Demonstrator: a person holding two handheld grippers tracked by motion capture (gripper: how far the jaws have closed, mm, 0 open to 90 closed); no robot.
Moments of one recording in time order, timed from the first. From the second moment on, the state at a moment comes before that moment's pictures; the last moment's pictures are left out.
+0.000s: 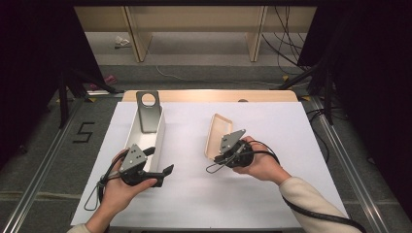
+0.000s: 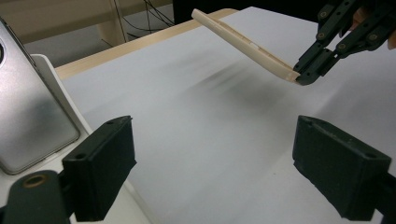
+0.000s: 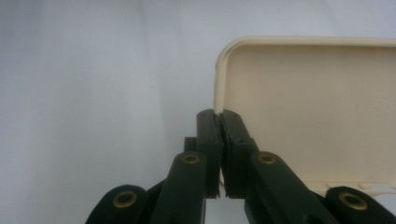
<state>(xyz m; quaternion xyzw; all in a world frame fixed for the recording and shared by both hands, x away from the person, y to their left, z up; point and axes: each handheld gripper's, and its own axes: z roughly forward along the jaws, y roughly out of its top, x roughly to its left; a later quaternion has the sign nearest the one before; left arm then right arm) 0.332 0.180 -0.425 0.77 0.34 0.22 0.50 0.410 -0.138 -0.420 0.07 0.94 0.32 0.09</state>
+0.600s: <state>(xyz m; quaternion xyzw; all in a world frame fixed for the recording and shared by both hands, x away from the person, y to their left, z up) 0.336 0.176 -0.414 0.76 0.35 0.21 0.50 0.383 -0.151 -0.420 0.06 0.94 0.33 0.09</state>
